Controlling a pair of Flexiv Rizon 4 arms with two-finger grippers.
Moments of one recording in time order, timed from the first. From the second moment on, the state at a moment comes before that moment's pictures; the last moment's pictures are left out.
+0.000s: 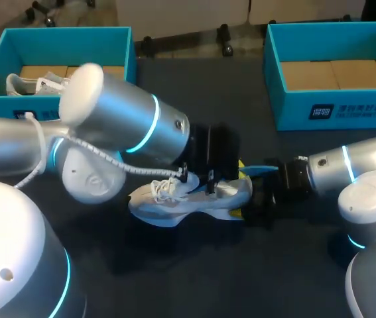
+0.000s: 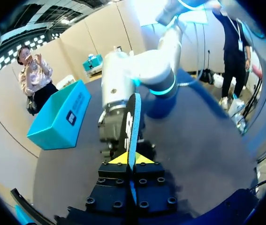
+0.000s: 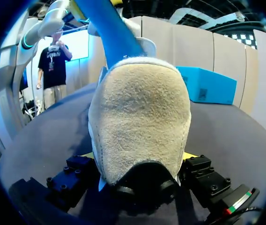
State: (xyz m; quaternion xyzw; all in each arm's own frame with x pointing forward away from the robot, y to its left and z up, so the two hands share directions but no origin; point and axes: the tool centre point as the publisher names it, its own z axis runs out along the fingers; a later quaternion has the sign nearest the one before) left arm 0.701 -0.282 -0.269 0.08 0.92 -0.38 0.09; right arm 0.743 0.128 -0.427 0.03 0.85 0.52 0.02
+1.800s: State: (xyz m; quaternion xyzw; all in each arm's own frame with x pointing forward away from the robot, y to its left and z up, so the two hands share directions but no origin) left arm 0.702 -0.280 -0.084 -0.06 0.79 -0.55 -0.26; right arm 0.743 0.128 -0.427 0.03 0.85 0.52 0.02
